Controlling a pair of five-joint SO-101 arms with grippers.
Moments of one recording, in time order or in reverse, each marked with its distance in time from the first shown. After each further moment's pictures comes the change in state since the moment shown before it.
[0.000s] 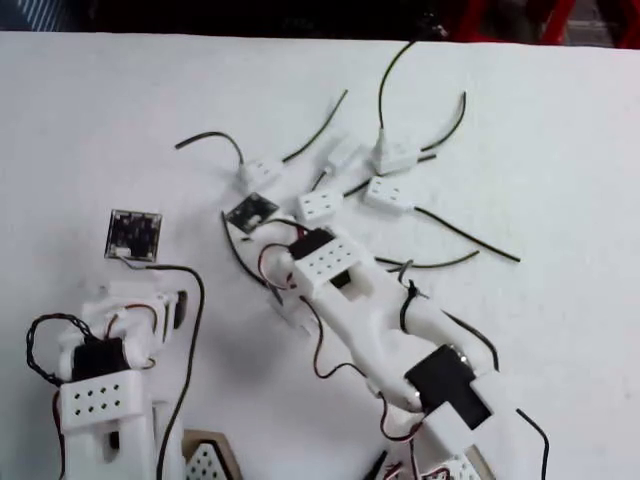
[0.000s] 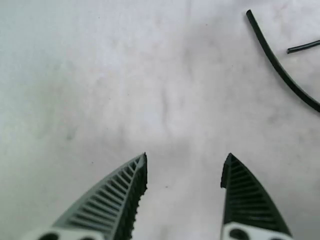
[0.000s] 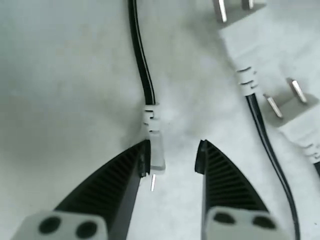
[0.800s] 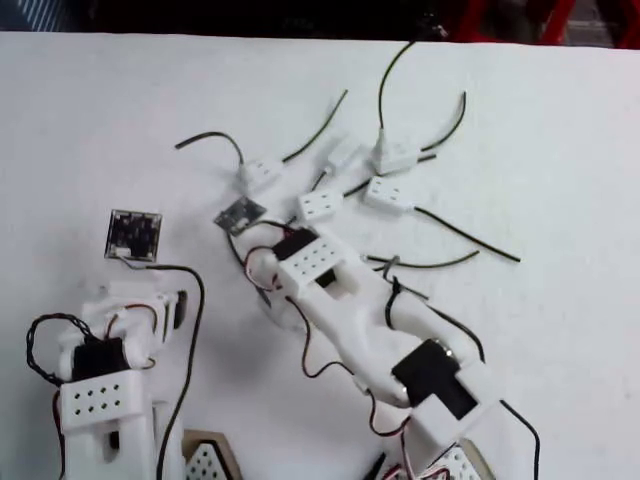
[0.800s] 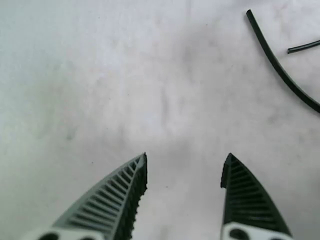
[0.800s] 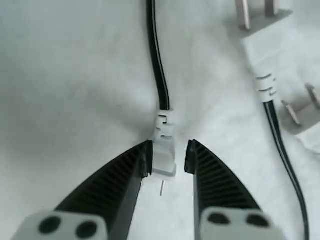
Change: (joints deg) left arm 0.0 0.0 0.0 0.0 0.0; right arm -2.5 6.4 -3.1 3.0 -2.3
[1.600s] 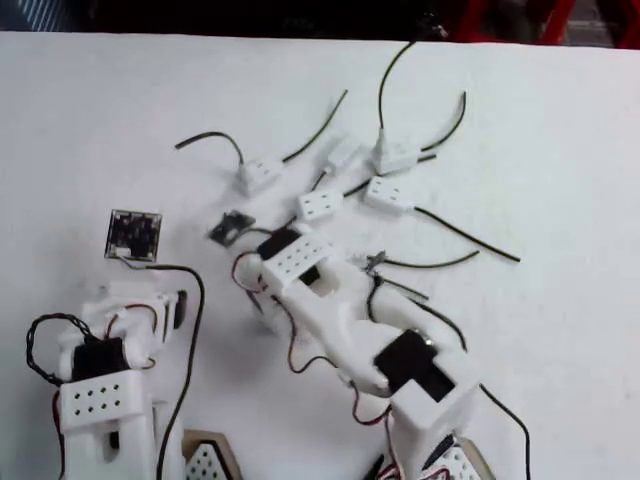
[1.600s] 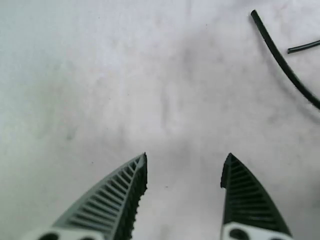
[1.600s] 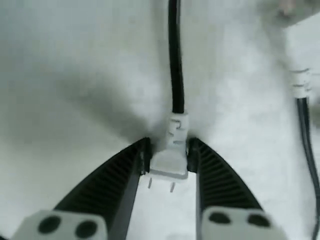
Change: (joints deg) left arm 0.0 0.0 0.0 0.0 0.0; right arm -3.1 3.0 -3.6 5.8 -0.1
